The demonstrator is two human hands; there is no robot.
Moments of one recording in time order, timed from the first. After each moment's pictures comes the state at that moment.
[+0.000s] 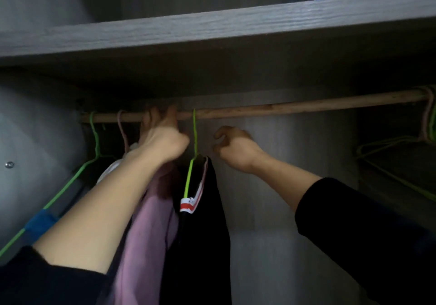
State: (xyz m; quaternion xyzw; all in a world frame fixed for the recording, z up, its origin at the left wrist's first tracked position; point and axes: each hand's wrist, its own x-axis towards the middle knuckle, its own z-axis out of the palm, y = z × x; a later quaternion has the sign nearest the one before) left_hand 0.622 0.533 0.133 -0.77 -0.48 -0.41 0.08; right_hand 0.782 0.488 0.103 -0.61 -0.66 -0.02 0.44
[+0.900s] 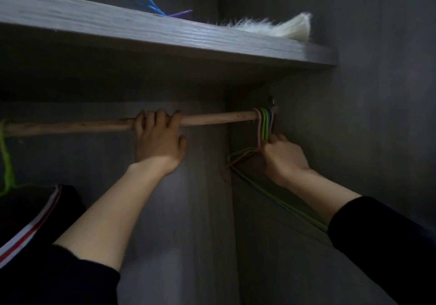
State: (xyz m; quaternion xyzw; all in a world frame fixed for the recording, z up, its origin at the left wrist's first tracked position) left_hand 0.867 0.488 0.117 -0.81 -0.23 -0.49 0.23; right_hand 1.016 0.292 0.086 -0.86 -0.36 -0.36 0.08
